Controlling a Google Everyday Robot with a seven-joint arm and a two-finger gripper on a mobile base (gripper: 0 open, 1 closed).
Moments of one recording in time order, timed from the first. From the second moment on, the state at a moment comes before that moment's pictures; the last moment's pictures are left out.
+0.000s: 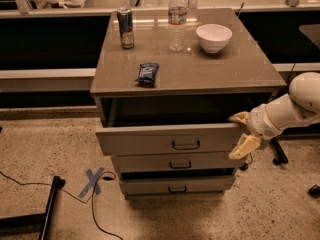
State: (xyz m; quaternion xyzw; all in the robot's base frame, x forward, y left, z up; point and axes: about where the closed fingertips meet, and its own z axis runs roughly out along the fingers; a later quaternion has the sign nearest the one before) arm 0.553 -0.247 0.667 -0.62 0.73 0.16 0.25
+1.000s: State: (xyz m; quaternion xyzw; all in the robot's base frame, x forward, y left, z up) arm 0.508 -0.250 0.692 -0.64 0.70 0.18 0.23
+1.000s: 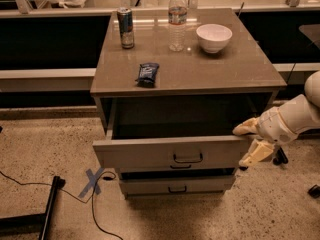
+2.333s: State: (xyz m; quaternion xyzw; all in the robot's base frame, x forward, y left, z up) arm 0.546 -0.270 0.740 -0.64 0.71 0.16 0.26
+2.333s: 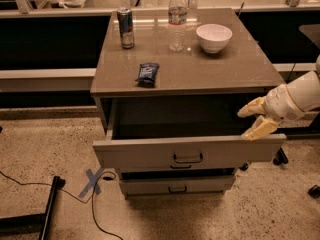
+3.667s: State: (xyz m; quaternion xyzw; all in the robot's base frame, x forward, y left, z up) arm 0.617 -0.263 0.676 -0.62 0.73 0.13 0.24
